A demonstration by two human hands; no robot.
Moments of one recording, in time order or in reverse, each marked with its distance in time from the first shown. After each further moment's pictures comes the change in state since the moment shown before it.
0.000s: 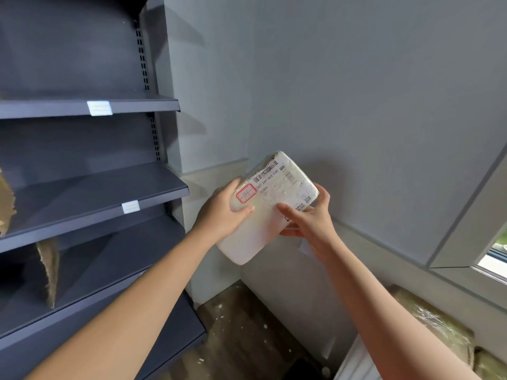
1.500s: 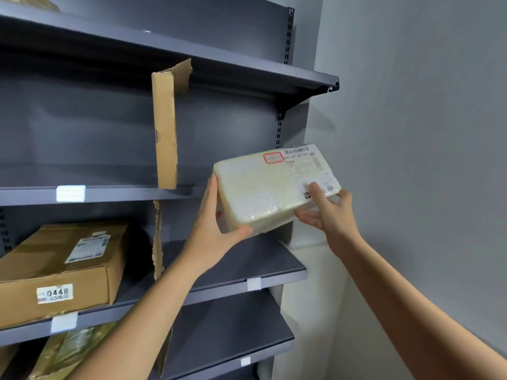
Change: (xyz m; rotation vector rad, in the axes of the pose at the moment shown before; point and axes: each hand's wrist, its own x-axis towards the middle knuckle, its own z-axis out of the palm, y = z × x) left_hand 0.013 -0.135 -0.291 -0.234 0.435 0.142; right_hand 0.101 -0.116 0.322 0.206 -0.170 -0.182
